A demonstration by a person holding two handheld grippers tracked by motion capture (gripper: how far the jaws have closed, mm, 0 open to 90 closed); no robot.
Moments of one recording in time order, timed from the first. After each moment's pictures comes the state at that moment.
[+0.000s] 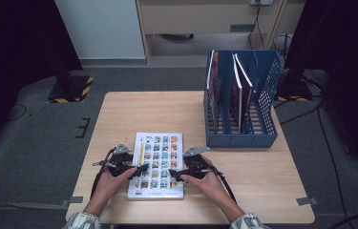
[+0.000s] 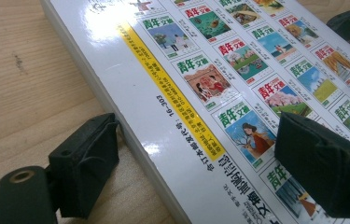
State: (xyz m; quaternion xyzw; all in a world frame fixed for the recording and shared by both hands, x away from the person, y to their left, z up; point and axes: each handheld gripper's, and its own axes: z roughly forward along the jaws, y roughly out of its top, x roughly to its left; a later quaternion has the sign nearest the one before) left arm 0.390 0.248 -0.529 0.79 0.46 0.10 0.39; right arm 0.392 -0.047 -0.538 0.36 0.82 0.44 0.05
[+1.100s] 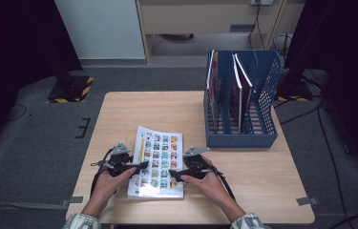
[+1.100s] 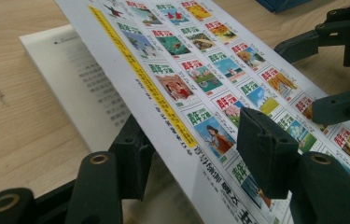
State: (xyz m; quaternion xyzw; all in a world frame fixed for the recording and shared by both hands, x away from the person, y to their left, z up) left arm 0.380 0.241 -0.509 0.79 0.43 0.09 0.43; right arm 0.391 -0.047 -0.538 0.36 0.82 0.44 0.05
